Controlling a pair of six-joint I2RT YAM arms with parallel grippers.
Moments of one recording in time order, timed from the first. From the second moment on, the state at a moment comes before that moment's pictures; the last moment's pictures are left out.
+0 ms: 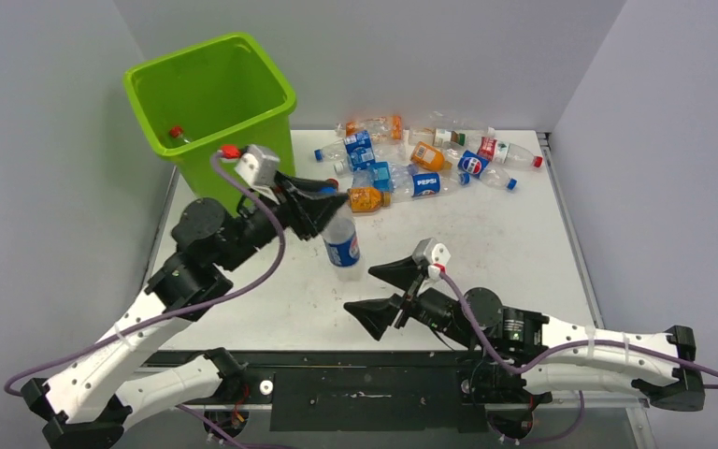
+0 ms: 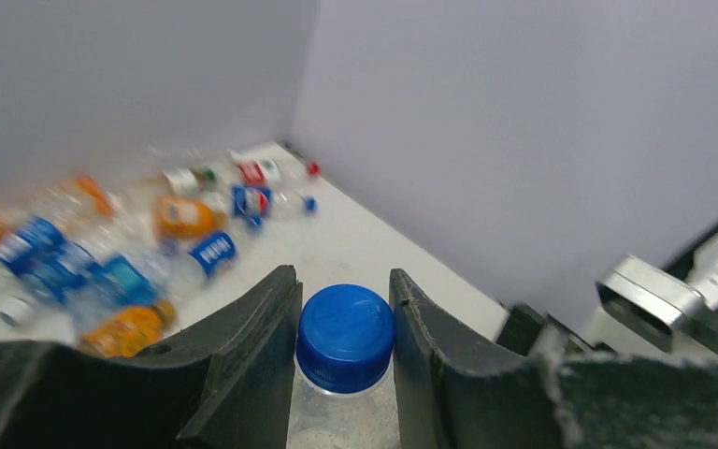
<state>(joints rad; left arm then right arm) -0.82 0.91 1.11 -0.06 0.12 -0.39 1.36 0.78 0.64 0.17 0.31 0.26</state>
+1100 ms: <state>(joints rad) -0.33 1.46 1.78 0.34 -0.58 0.23 1.36 0.61 0.62 -0.04 0.62 0.35</state>
